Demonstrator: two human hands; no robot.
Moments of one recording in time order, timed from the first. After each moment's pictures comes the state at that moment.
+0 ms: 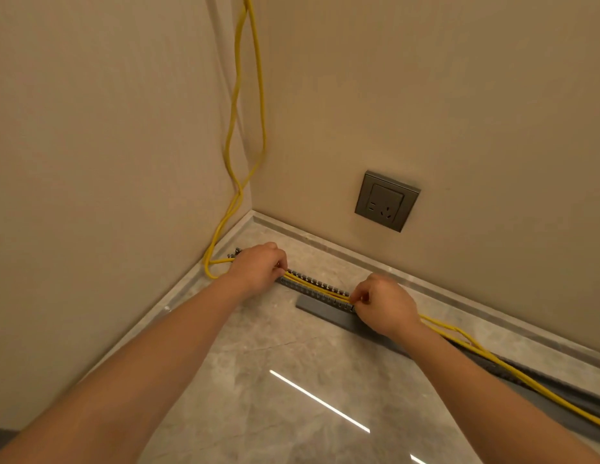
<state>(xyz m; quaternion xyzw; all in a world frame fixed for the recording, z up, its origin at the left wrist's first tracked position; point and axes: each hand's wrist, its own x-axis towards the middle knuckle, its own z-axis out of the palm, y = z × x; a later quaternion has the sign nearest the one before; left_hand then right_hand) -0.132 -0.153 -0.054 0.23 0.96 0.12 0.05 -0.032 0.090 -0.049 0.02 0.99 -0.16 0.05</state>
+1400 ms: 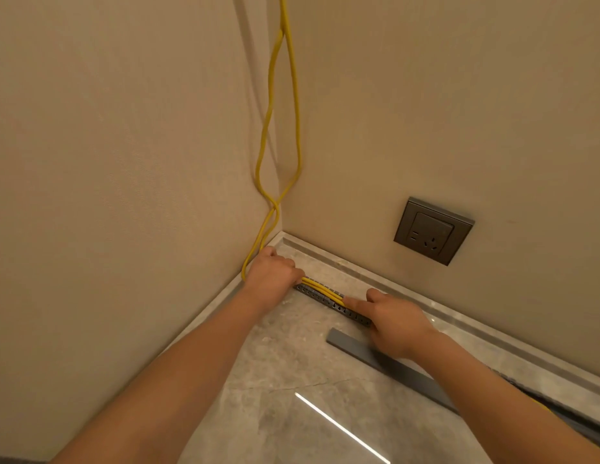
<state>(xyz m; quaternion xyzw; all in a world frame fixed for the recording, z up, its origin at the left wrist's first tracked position) -0.168 -0.175 -0.061 0.27 0.95 -0.11 -0.07 -0.084 0.068 -0.057 -0.18 0.98 0.00 0.09</state>
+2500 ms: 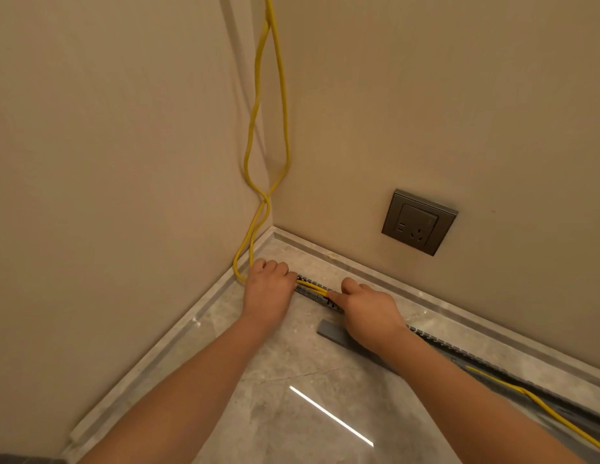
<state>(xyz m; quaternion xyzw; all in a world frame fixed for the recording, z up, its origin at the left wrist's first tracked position) -0.124 -0.152 -0.080 0.20 0.96 -0.06 -0.17 -0.077 0.039 -0.059 -0.16 0.99 0.02 0.04</state>
